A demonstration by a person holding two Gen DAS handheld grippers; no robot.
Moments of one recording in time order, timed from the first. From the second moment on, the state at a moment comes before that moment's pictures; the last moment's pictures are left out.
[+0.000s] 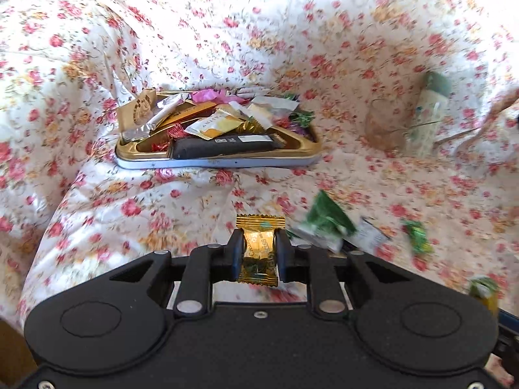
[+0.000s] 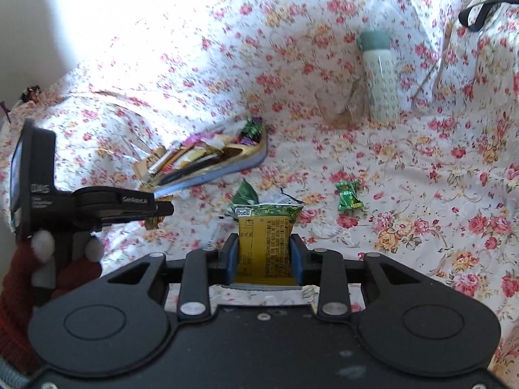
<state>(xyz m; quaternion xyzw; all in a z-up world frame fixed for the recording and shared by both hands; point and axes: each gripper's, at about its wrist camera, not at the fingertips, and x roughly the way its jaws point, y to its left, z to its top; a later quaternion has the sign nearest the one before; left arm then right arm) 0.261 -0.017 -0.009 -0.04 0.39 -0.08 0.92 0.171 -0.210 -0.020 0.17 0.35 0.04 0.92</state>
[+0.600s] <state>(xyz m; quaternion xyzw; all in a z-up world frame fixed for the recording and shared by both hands) 0.118 -0.014 0.017 -0.03 0.43 -0.11 0.90 0.056 -0.185 0.024 0.19 0.36 0.04 0.91</state>
